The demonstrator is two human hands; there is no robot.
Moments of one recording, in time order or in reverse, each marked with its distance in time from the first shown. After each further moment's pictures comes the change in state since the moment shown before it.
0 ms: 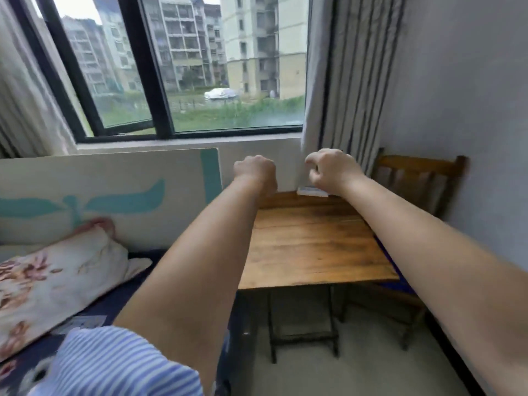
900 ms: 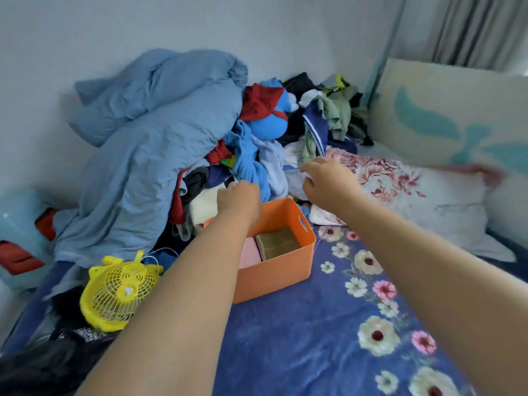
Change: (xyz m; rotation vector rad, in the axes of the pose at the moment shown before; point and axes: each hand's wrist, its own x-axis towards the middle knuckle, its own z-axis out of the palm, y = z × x) left_hand -0.503 -0.524 0.097 0.203 -0.318 -1.326; right_hand -0.139 -0.719 0.166 0.545 -0.238 -1.243
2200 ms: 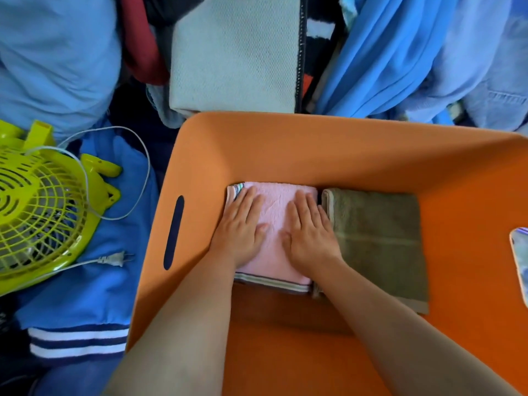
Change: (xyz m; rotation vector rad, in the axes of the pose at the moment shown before) left_hand 0.194 -0.089 0.536 -0.396 -0.166 -0.139; right_hand 0.122 0.033 0.592 -0.010 -0.769 -0.233
